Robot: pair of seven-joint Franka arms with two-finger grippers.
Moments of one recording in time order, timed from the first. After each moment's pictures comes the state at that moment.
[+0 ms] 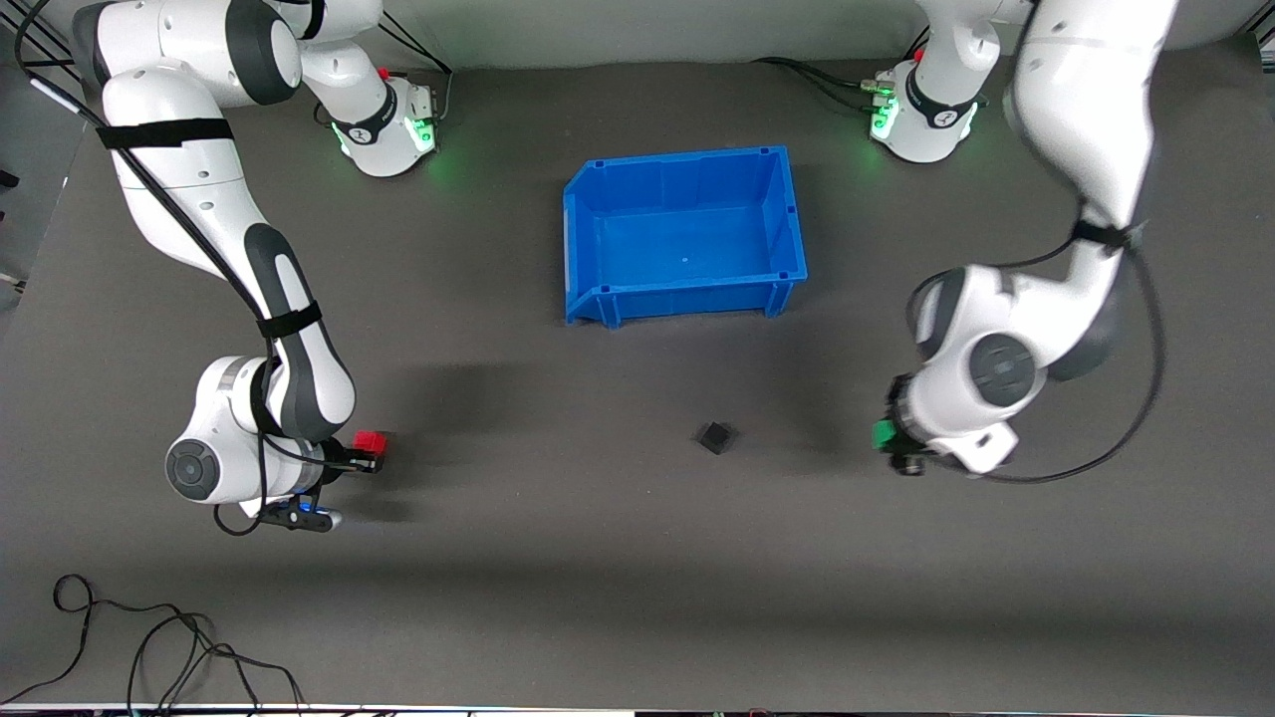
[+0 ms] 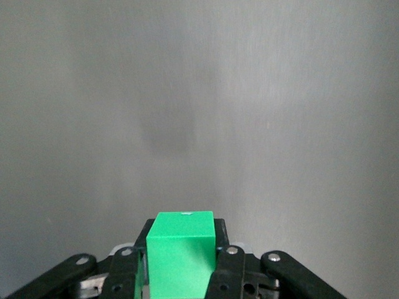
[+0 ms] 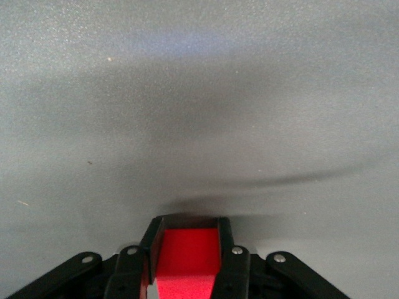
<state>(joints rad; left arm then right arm) -0.28 0.58 -0.04 -1.68 0.02 2.20 -1.84 0.16 0.76 -0.15 -1.58 0.23 2.10 0.07</state>
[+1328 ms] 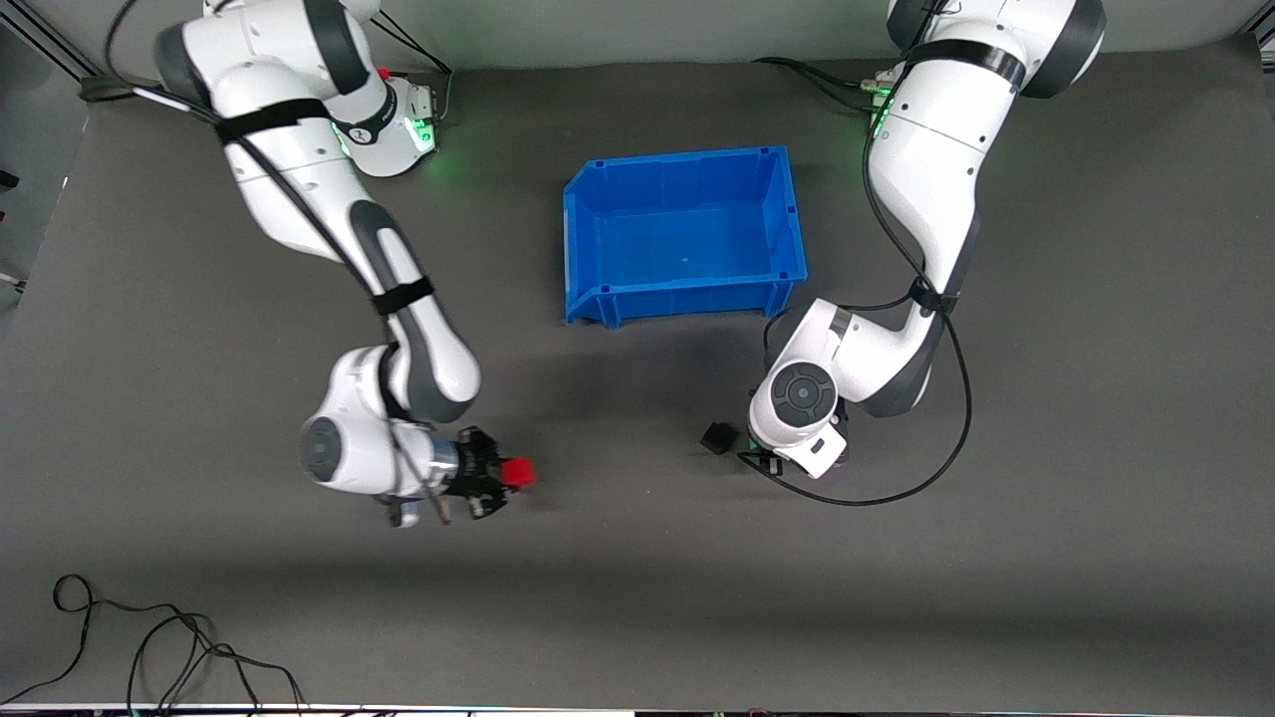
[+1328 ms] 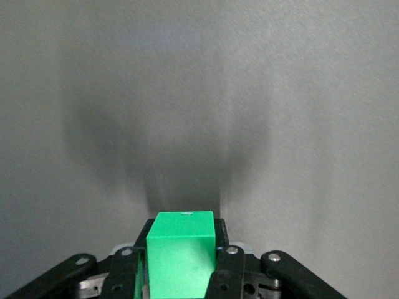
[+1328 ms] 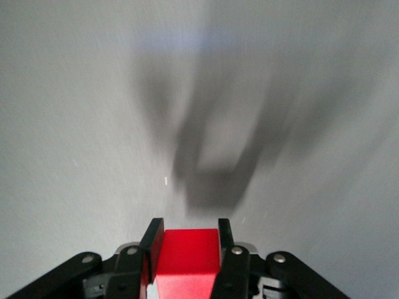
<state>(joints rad) -0.47 0.81 -0.04 -1.46 -0.01 2.22 -2.11 0.45 0.87 -0.13 -1.41 0.59 2.27 1.38</state>
